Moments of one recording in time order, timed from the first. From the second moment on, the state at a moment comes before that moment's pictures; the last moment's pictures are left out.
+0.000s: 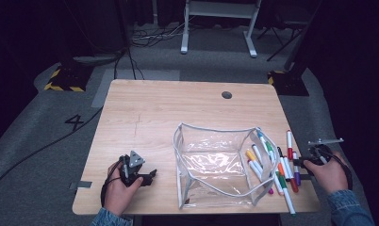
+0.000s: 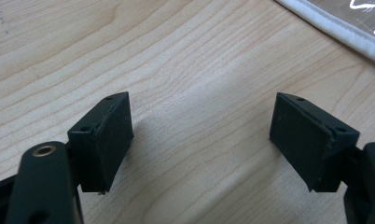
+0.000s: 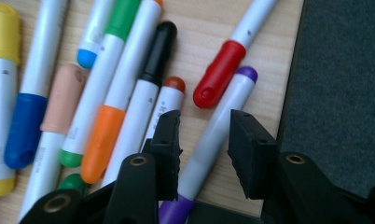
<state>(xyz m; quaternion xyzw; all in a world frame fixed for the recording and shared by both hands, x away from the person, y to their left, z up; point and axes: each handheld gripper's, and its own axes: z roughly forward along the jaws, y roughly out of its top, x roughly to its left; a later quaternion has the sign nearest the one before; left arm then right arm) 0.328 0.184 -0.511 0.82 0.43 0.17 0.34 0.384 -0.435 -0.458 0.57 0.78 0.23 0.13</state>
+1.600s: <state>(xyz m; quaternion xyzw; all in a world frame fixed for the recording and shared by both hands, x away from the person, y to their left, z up) 0.331 0.182 -0.511 0.82 0.43 0.17 0.34 0.372 -0.411 -0.394 0.56 0.77 0.24 0.16</state>
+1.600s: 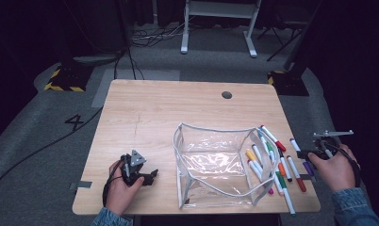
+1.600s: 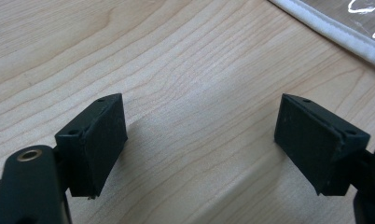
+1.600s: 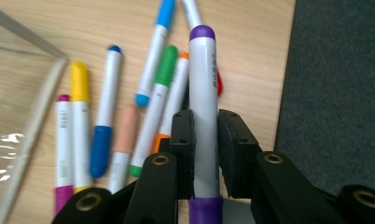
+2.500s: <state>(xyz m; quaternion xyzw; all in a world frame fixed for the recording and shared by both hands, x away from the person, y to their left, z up) 0.331 0.182 -0.511 0.82 0.43 0.17 0.34 0.349 -0.304 -0.282 0.36 0.86 0.32 0.17</state>
